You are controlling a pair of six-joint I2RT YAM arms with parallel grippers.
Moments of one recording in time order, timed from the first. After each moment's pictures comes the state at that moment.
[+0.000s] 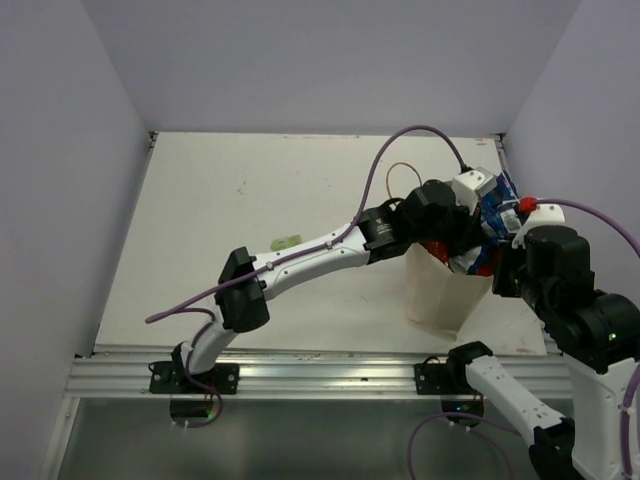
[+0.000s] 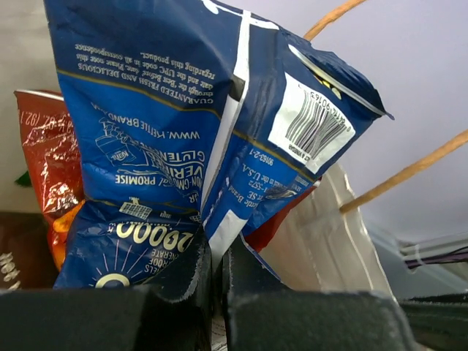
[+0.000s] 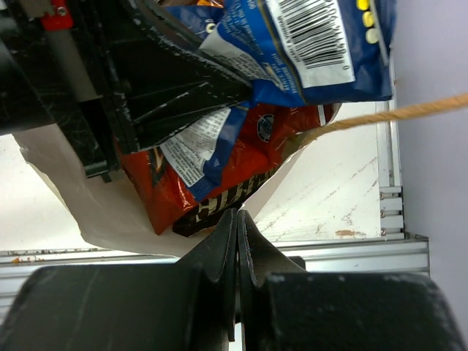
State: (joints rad) left arm -1.16 2.20 2.19 -0.23 0.15 -0.43; right arm 0.29 0.77 1.51 -1.45 0.31 0.22
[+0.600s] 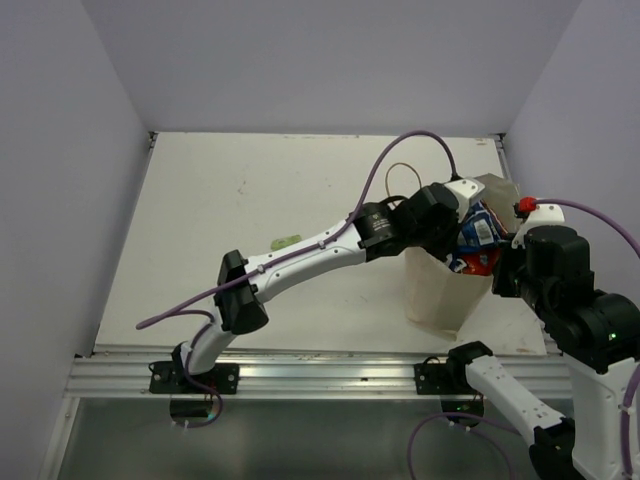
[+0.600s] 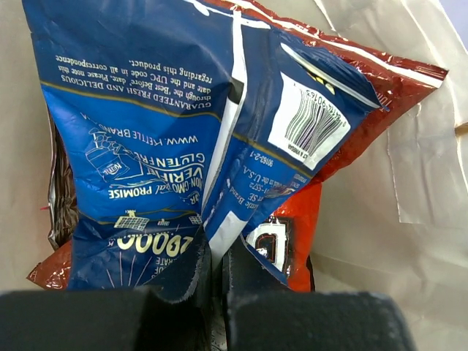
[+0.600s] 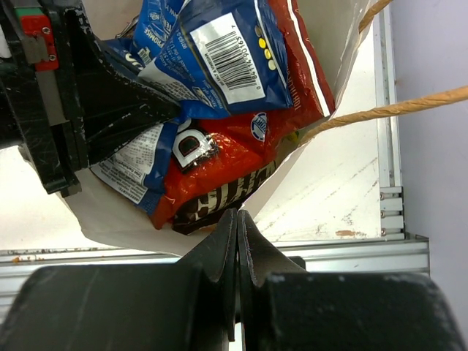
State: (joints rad) left arm -1.18 2.18 2.31 -0.68 -0.03 -0.38; right arm 0.30 0.77 1.51 -1.45 0.30 0.22
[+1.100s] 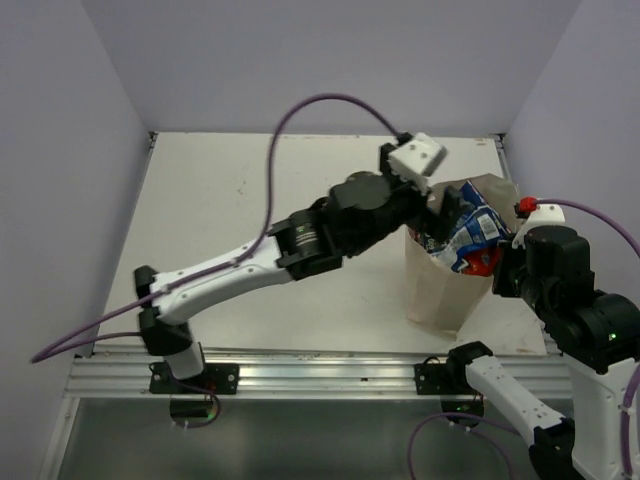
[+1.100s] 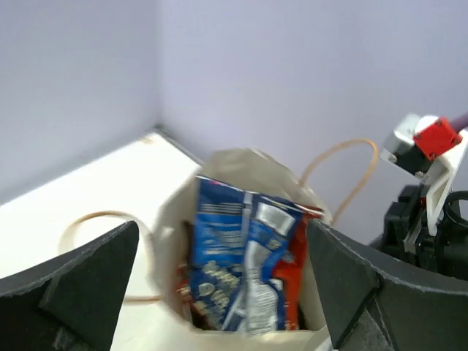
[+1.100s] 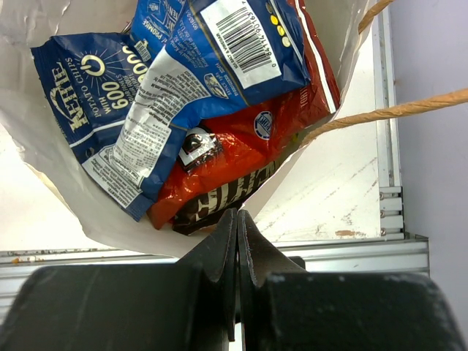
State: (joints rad) left arm -1.23 1.80 2.03 -0.27 -0.28 -0.18; right arm 0.30 0.77 1.51 -1.45 0.30 0.22
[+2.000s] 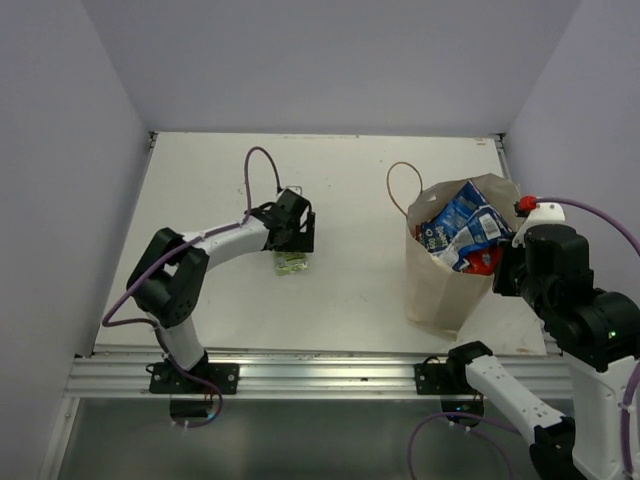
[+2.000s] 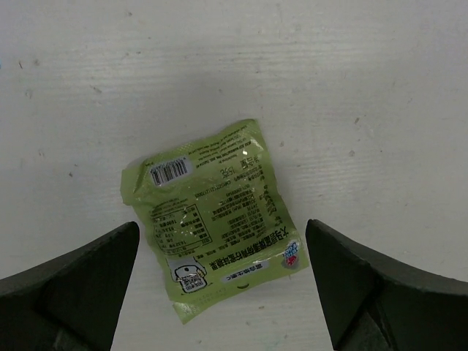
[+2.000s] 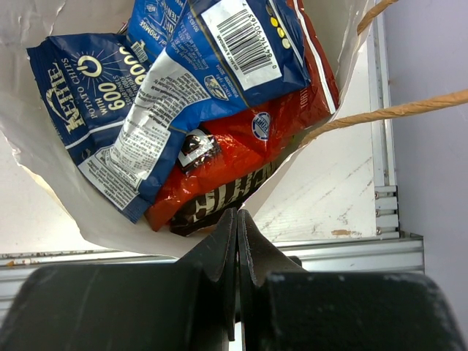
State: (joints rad) left arm -0.60 1.77 1.14 -0.41 -0.24 -0.50; right arm 0.30 0.78 1.51 -1.45 0.32 0.22
